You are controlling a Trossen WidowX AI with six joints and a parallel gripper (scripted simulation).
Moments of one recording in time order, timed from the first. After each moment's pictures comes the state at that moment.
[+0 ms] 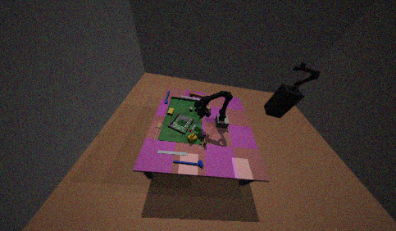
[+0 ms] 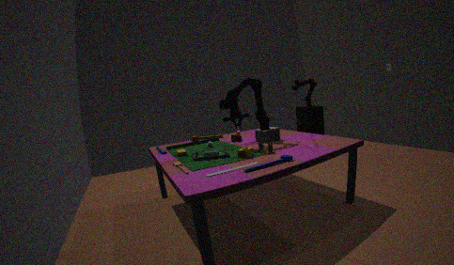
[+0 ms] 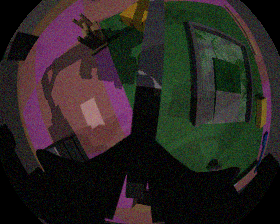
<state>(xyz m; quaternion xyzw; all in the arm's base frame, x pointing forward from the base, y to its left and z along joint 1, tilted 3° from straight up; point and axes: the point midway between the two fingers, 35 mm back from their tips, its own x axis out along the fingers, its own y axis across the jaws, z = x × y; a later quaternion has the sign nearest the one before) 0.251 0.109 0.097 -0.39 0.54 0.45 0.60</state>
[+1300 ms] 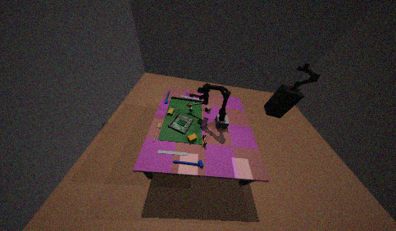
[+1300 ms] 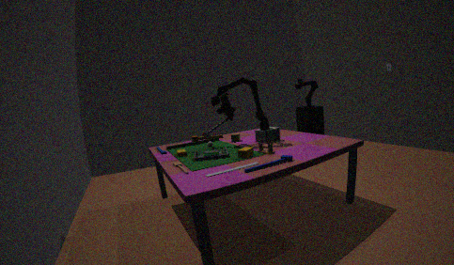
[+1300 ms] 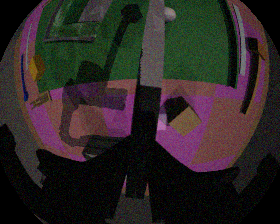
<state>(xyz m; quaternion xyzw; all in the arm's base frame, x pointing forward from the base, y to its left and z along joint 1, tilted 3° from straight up) 0.244 -0.085 0.146 -0.01 0.75 0.03 0.66</state>
